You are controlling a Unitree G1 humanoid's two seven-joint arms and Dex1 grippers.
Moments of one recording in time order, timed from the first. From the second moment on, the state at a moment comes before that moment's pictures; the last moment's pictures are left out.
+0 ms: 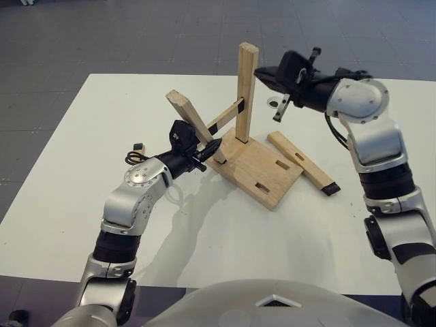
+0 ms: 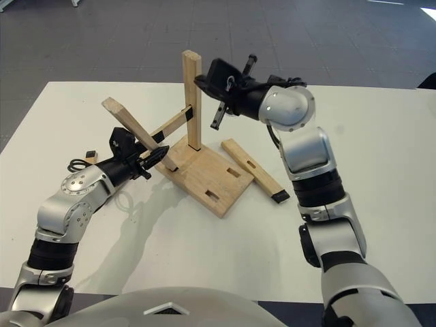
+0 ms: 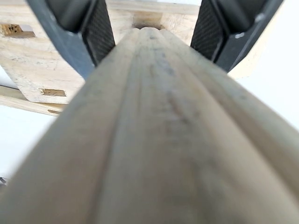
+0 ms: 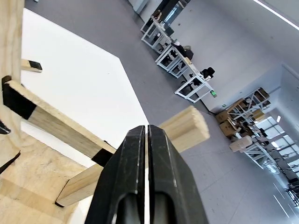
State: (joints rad) left arm -0.15 0.45 -0.12 -0.21 -0.44 0.55 -0.41; right arm -0.72 -0.39 0.28 0.11 -0.05 0.14 0.78
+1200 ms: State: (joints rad) left arm -0.25 0.38 -0.15 -0.16 -0.41 0.58 -0.38; right arm -0.85 -0.22 0.05 0.46 0.26 0.52 0.77
